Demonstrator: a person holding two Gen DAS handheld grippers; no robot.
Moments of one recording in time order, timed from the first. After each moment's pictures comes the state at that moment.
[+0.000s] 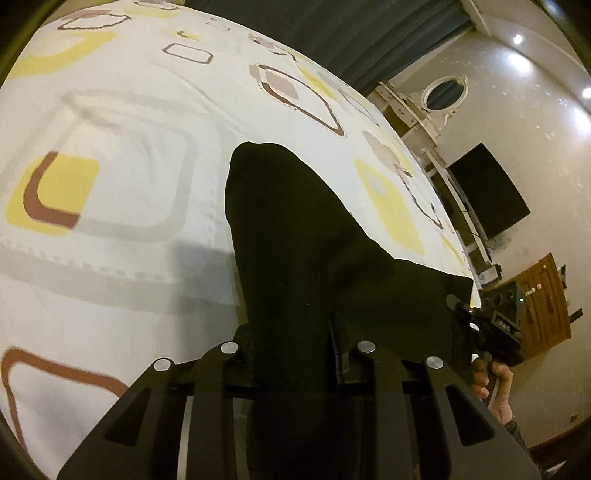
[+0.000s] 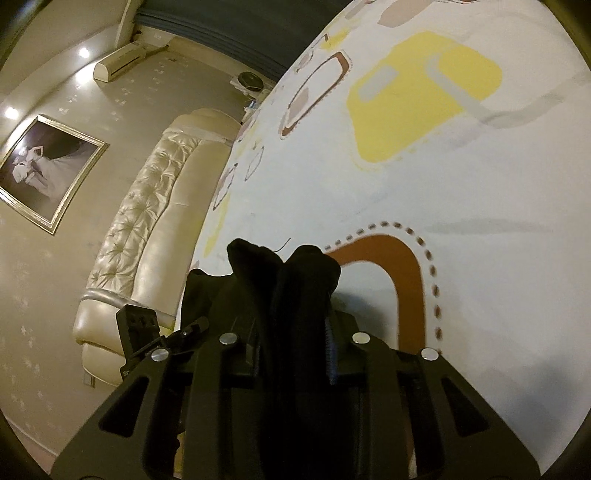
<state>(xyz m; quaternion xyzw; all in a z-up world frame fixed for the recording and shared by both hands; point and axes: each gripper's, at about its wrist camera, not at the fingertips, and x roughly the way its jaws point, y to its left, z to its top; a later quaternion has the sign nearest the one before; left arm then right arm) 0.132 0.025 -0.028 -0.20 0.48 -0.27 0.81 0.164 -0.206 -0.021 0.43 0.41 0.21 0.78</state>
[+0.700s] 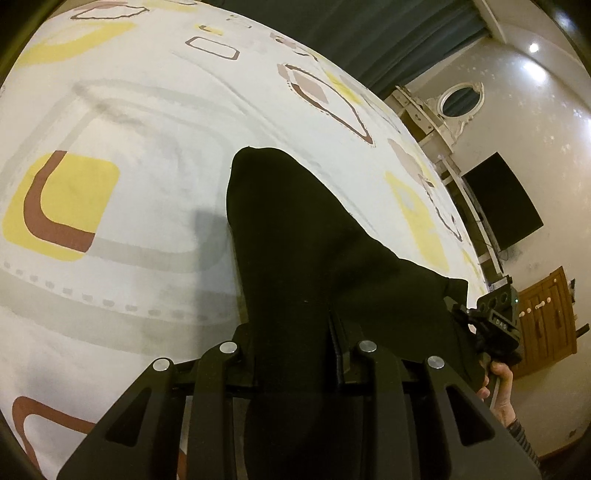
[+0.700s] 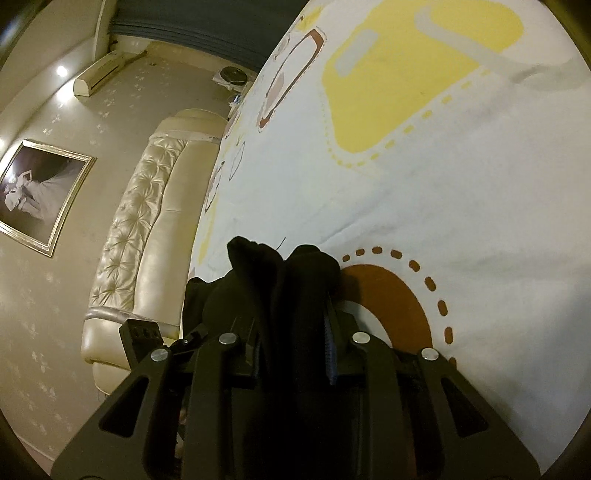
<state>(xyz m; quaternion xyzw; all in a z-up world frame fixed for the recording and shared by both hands) 0.153 0.042 -0.049 -0.21 0.49 -0.25 0.81 0.206 -0.206 -0.066 0.46 0.44 0.20 0.74</state>
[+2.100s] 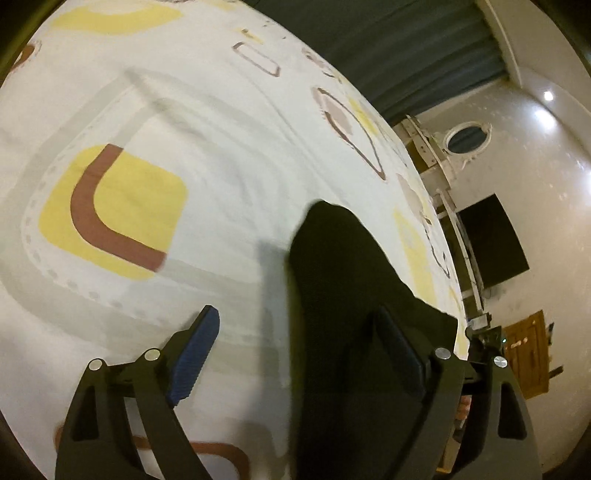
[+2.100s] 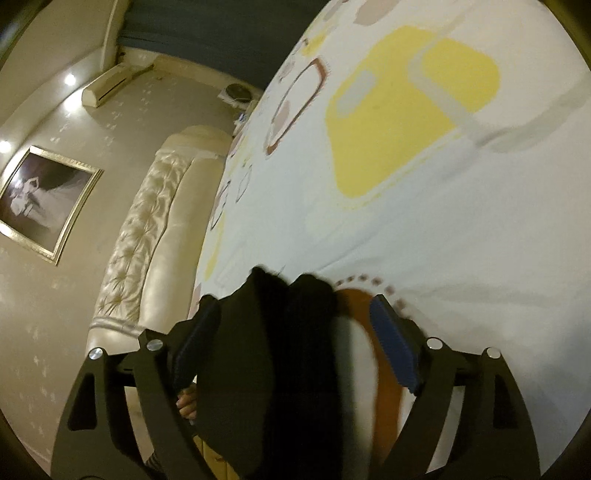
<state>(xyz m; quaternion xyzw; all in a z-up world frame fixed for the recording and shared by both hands) 0.169 0.098 -0.054 -0.30 0.48 -0.23 0.79 0.195 -0.244 -0.045 0.47 0.41 0.18 0.76</state>
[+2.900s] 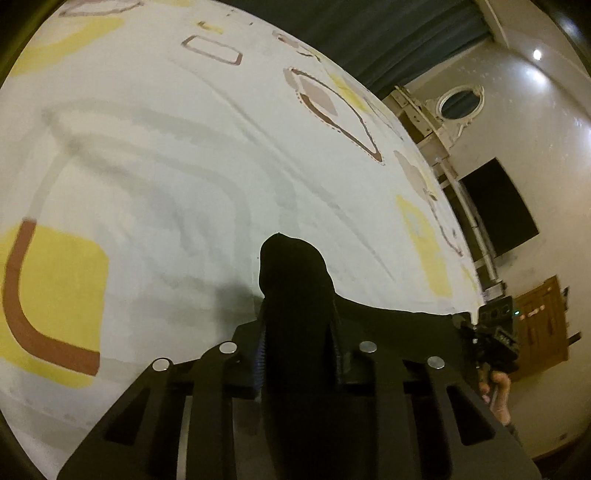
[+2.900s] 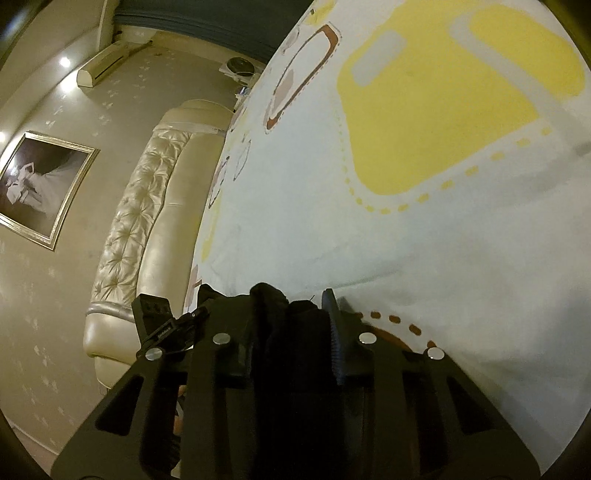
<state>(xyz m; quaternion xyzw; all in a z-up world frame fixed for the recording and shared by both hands) 0.211 0.052 -0.047 -0.21 0.50 -0.26 0.80 0.248 -0.211 -0.056 0.45 0.44 0.22 0.74</state>
